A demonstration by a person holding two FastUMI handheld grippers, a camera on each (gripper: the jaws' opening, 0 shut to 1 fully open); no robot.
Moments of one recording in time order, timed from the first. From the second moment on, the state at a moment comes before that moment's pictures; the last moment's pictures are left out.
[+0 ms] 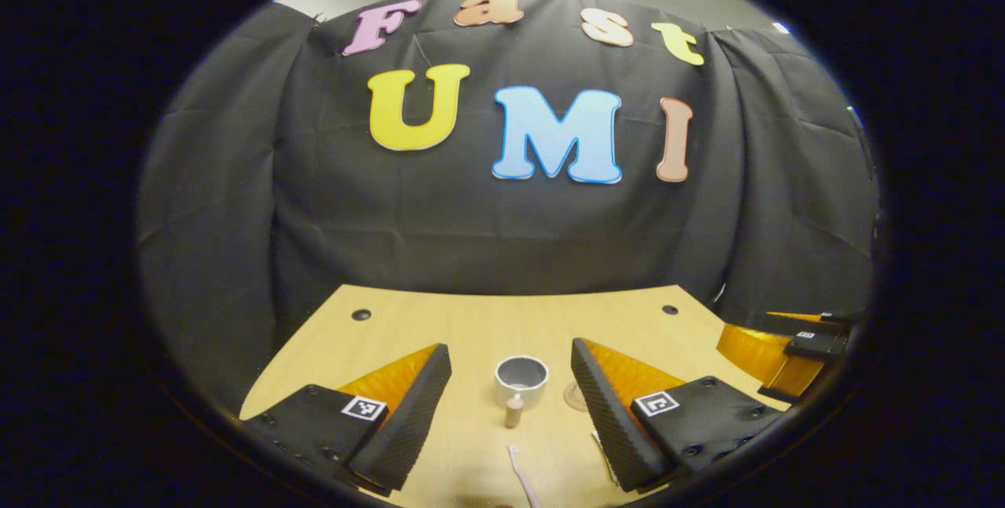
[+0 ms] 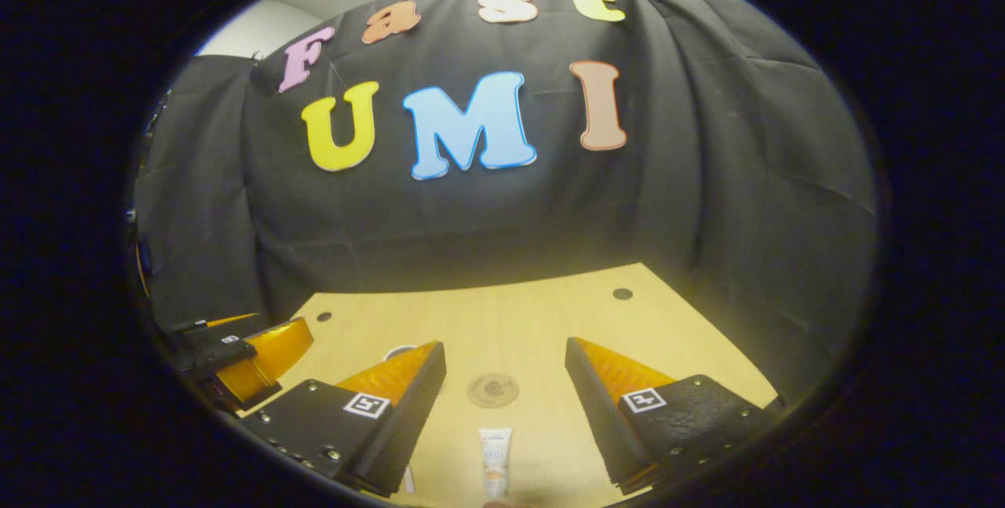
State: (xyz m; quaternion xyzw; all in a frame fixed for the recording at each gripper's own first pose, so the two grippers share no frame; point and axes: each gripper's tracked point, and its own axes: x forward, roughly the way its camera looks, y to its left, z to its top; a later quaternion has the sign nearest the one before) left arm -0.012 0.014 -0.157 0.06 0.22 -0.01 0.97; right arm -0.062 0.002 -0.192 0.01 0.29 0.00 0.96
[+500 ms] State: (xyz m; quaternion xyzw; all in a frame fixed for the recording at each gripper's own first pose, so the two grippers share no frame) left arm -0.060 0.026 -0.275 0.04 0.36 0.00 0.93; right arm -0.106 0.007 -0.283 0.01 0.44 0.02 0.90
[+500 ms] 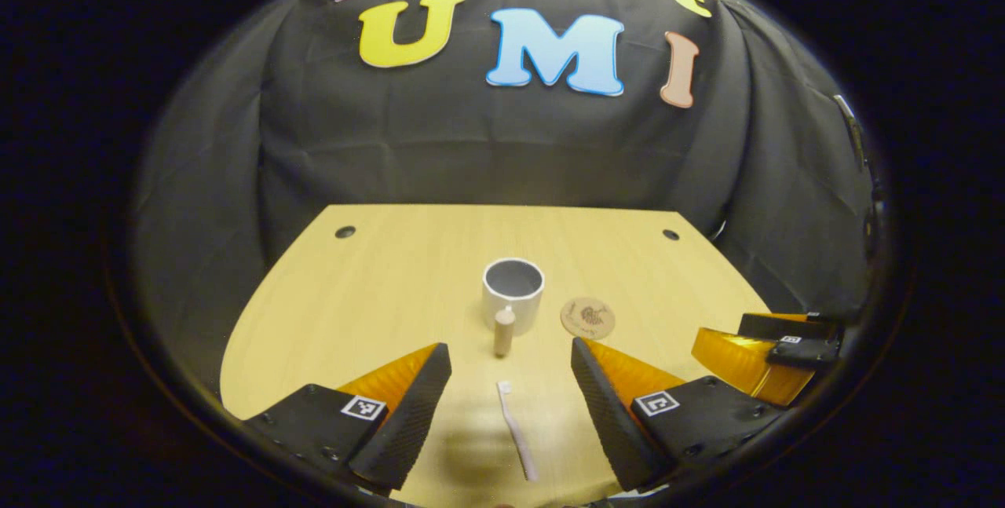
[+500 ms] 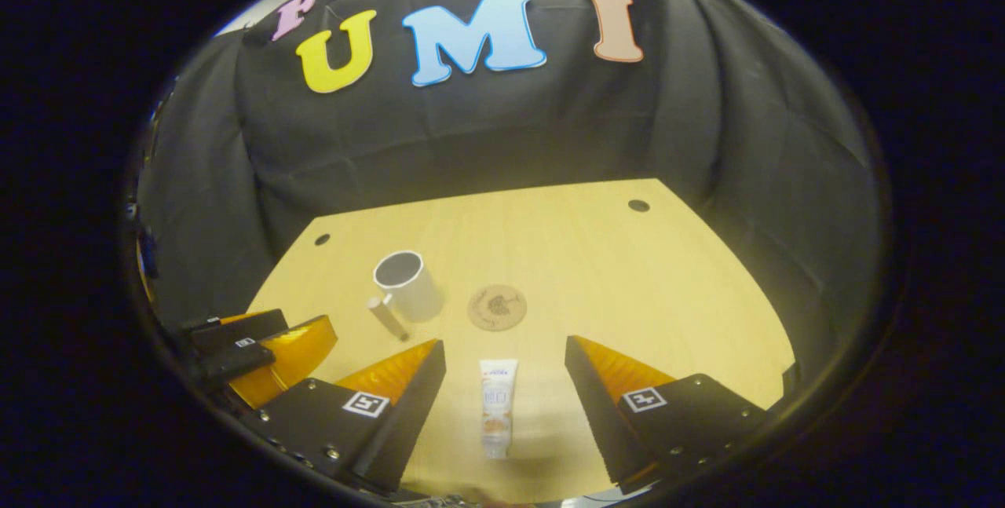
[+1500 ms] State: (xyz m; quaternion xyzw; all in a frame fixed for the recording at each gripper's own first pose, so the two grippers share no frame) left arm -0.131 0.050 -0.426 0.04 0.58 0.05 0.81; right arm -0.168 0.015 -0.411 0.01 0.64 0.05 0.77
